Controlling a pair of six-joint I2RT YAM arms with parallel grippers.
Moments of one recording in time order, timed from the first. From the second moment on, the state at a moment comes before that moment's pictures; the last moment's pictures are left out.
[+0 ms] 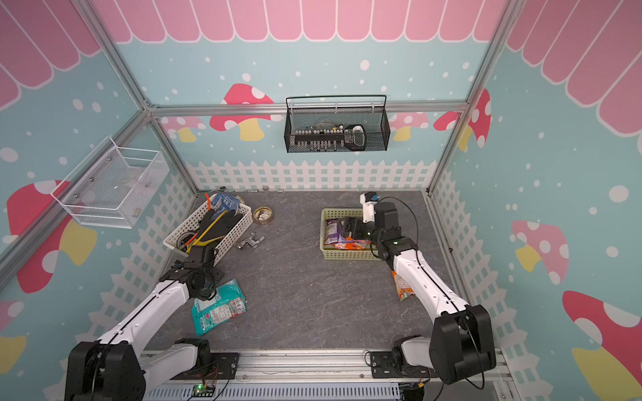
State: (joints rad) left arm -0.03 1.12 0.61 -0.66 -0.24 -1.08; right arm 0.33 1.34 0.98 -0.15 -0.31 0.32
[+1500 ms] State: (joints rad) left arm -0.02 1.04 0.48 -0.54 -0.08 -1.07; right arm 1.02 2.38 1.66 -0.02 -0.55 0.41
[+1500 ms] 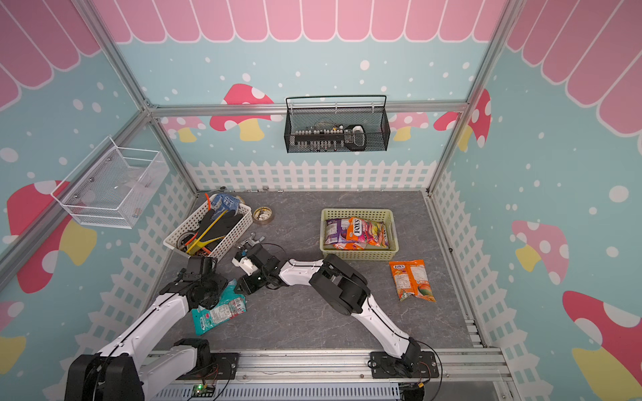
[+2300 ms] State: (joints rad) left arm -0.02 0.95 0.65 -0.49 0.00 -0.86; right arm 0.98 2.04 1.45 -0.14 -0.36 0.27
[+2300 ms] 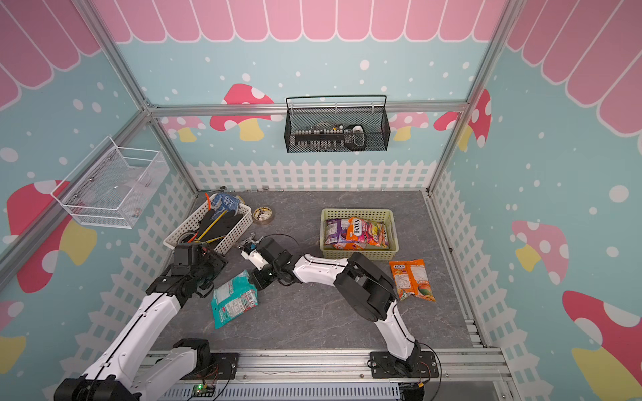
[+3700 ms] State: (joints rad) left arm -0.02 1.03 0.65 -0.12 0.78 -0.43; right arm 0.40 1.66 1.60 -0.59 -0.33 0.07
